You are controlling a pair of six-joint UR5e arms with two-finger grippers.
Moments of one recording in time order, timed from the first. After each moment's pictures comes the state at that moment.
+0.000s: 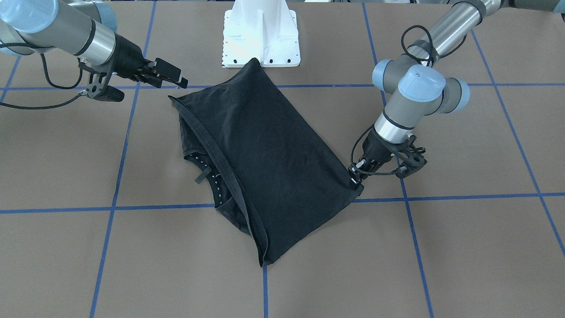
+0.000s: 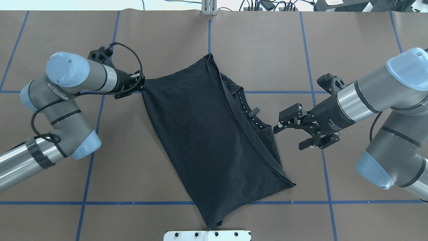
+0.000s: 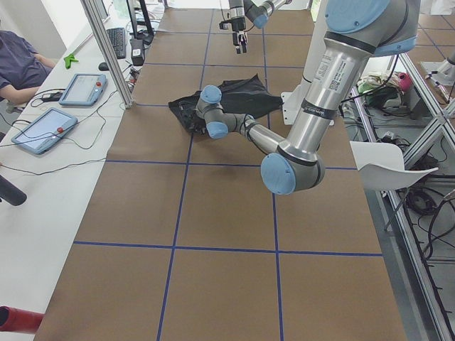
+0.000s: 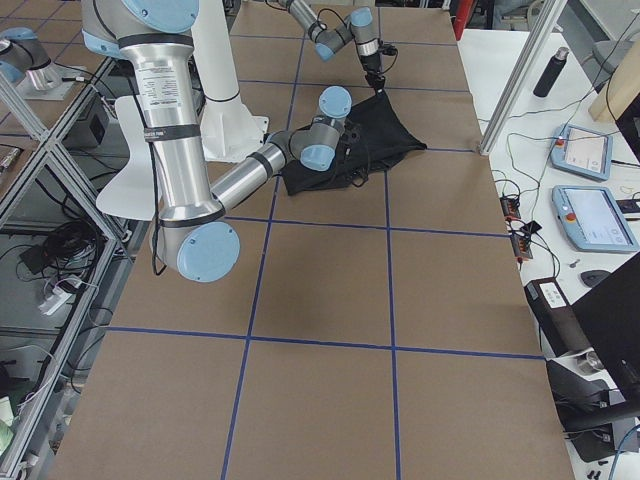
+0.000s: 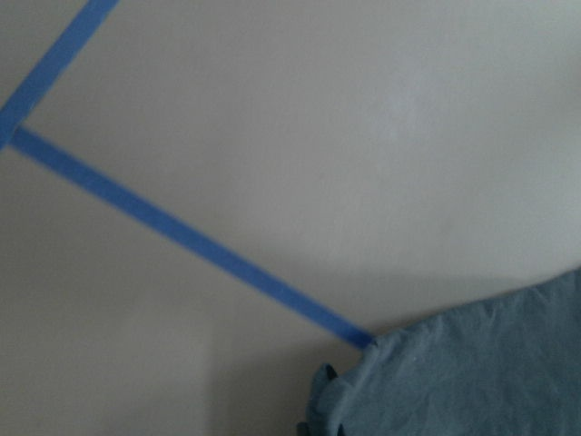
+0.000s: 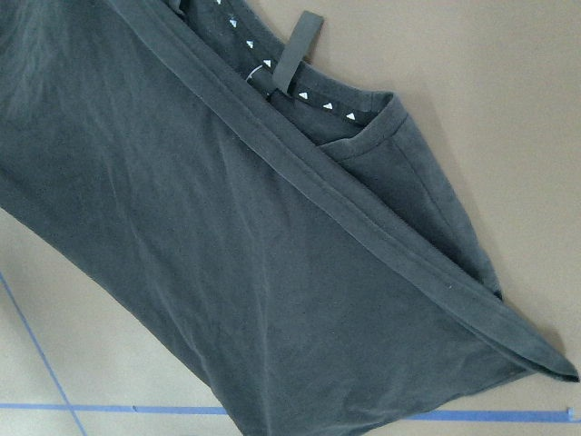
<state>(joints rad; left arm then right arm) -0.75 -2.08 -1.43 -2.28 -1.86 -1.71 0.76 -1.38 1.96 -0.97 2.44 1.68</state>
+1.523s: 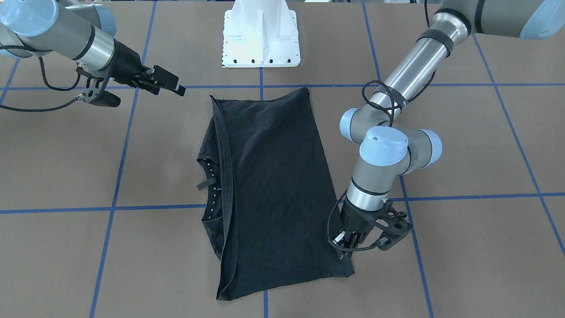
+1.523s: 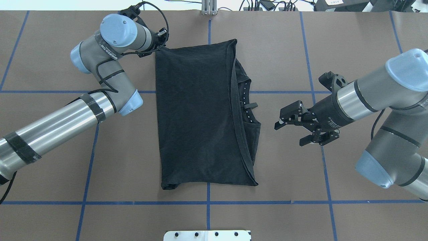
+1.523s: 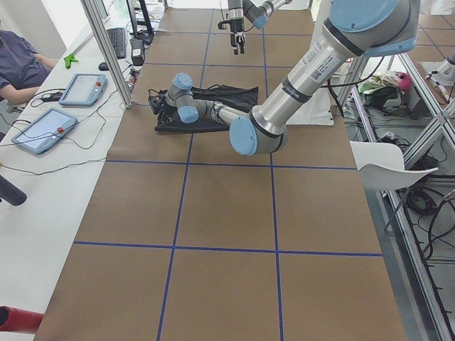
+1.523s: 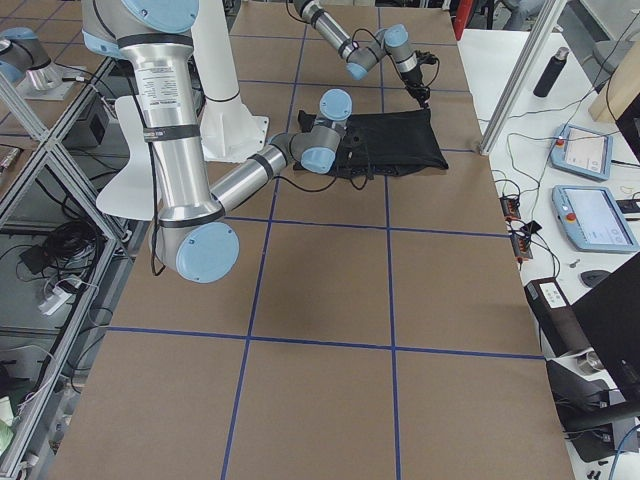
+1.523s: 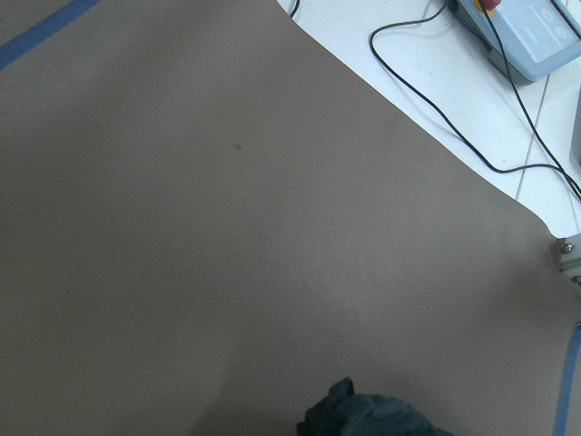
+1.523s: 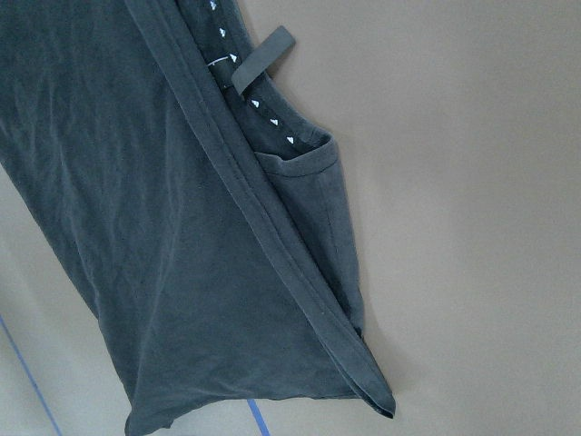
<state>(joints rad) -0.80 -2.42 -1.00 -2.35 -1.70 -1.64 0.76 -1.39 1.95 -0.97 2.40 1.67</state>
